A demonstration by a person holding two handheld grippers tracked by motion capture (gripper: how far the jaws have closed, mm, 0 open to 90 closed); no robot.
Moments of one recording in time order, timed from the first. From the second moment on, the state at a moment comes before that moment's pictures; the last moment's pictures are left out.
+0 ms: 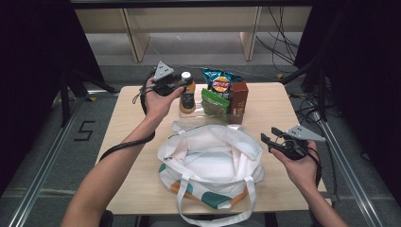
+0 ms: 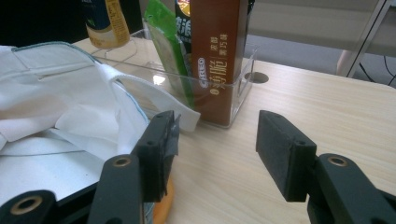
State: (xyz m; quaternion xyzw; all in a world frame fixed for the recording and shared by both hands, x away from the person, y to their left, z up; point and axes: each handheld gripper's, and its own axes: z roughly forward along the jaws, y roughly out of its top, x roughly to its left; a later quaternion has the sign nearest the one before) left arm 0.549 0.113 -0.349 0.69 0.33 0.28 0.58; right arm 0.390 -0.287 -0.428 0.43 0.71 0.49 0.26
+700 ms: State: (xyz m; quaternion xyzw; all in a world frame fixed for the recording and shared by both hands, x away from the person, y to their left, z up) left arm 0.558 0.113 -0.359 0.69 0.34 0.27 0.57; right arm 0.391 -0.286 -0.430 0.43 0.70 0.50 0.28
